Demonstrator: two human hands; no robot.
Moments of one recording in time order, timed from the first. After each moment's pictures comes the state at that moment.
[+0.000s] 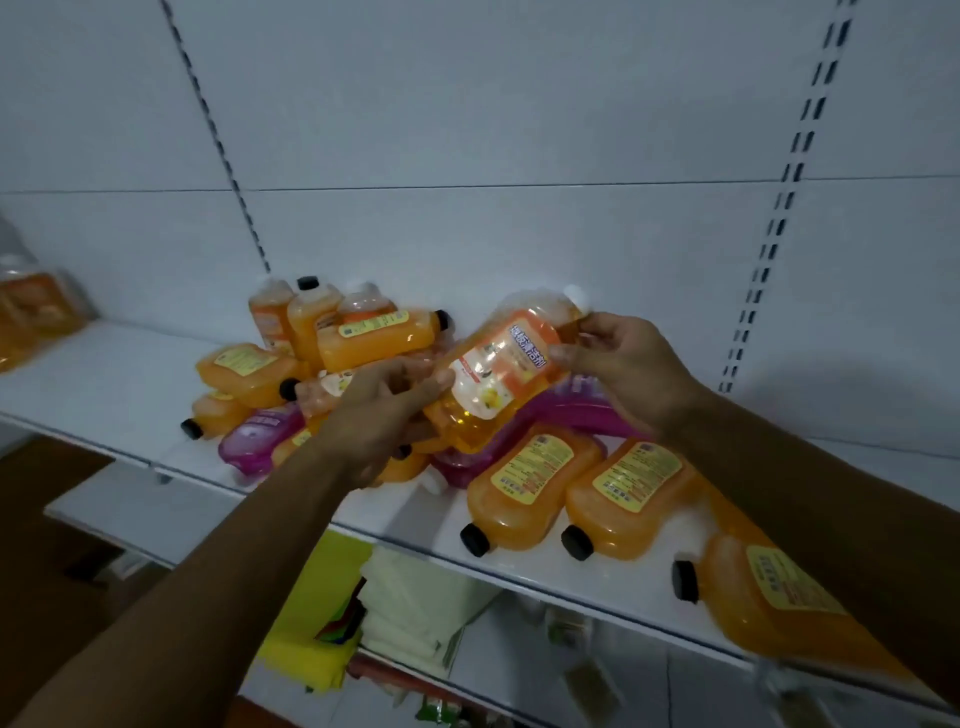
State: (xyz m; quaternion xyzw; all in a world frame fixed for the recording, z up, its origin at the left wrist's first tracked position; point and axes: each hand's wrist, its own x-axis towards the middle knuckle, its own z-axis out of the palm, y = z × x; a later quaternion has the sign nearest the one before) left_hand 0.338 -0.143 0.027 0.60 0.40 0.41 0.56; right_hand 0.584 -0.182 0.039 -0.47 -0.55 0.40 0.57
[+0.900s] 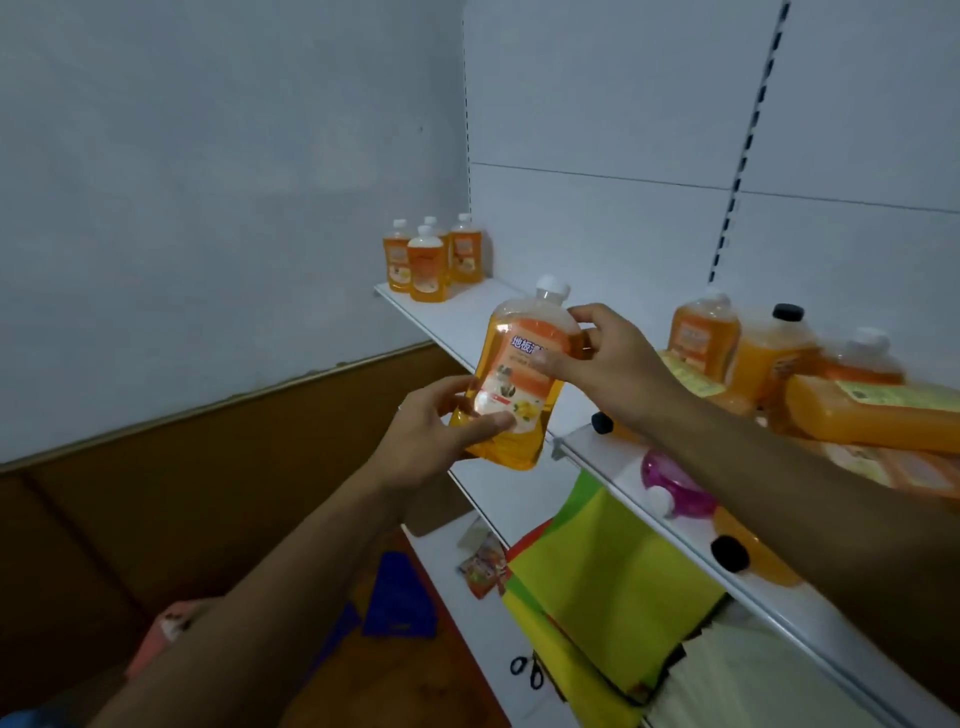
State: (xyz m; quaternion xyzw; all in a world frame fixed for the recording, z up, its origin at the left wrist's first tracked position) left_hand -0.036 -0.165 0.013 0.53 0.55 0.55 0.35; right_hand 0.137 -0.070 0.064 -0.34 -0.75 0.40 0.39
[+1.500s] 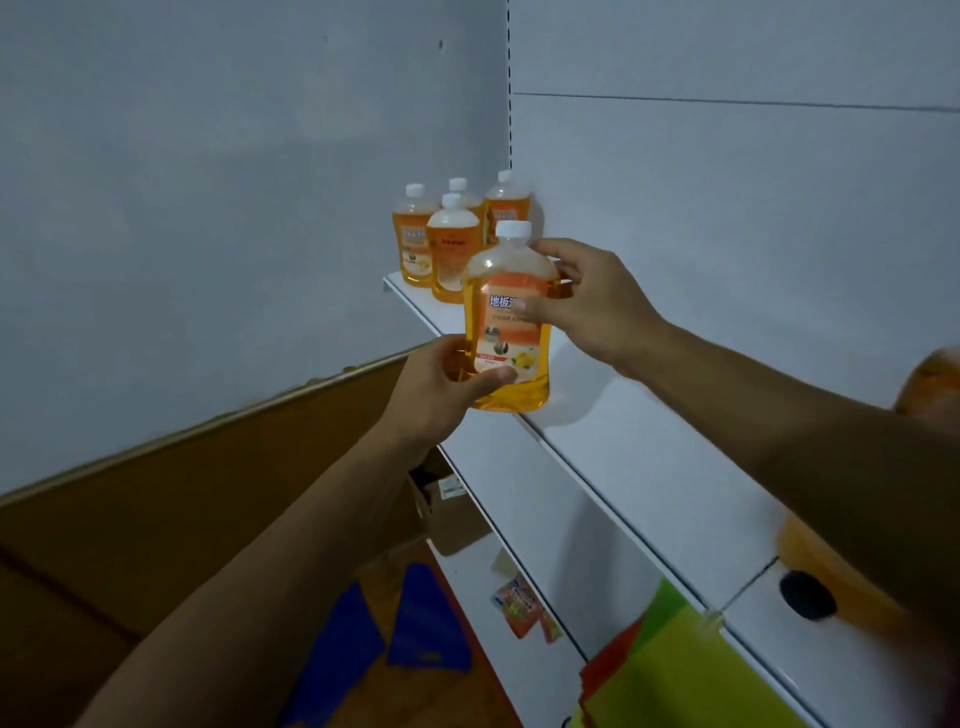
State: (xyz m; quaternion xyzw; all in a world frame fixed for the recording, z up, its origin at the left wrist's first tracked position) left_hand -0.209 0.071 -0.020 0.50 0.64 0.51 0.27; right_hand -0.059 0.164 0.047 -0.31 -0.79 0.39 0.37
